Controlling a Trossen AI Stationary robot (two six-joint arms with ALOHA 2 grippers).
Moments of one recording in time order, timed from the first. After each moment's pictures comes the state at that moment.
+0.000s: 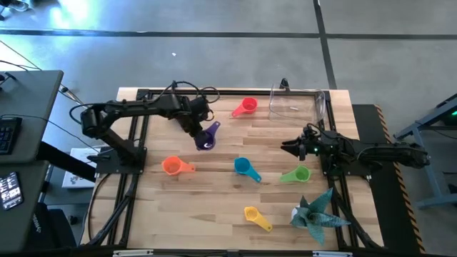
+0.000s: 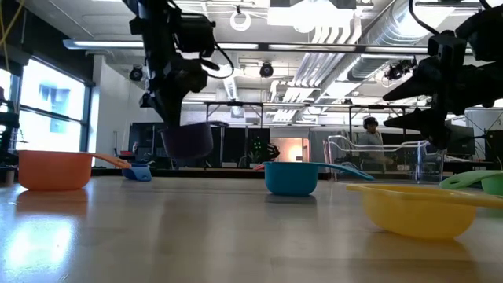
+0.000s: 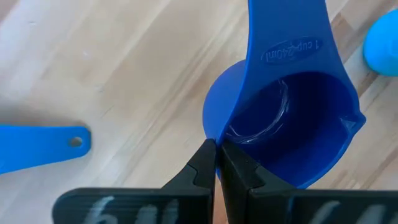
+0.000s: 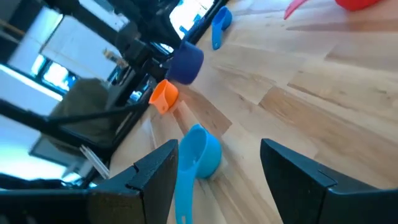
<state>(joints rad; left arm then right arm) 0.38 1.57 1.13 -0.89 0.10 -0.32 -0.13 0.27 0.01 0.03 0.02 0.86</state>
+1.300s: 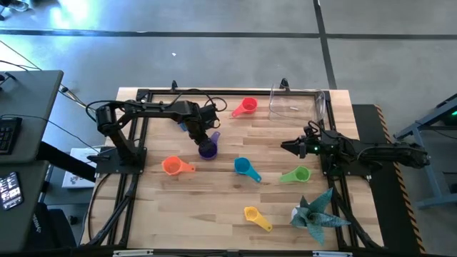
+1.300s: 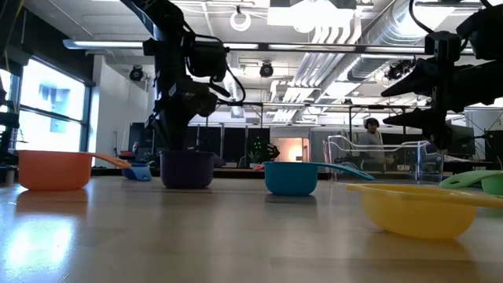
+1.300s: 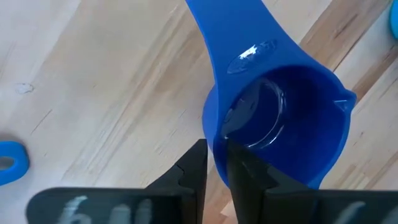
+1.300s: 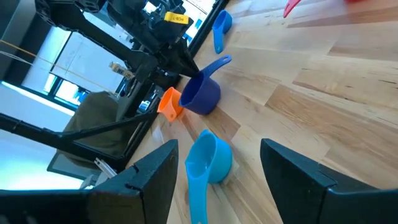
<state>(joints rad) 0.34 1.71 1.13 -0.84 0.18 -0.30 -0.13 0.27 0.01 0.06 0.02 0.94</state>
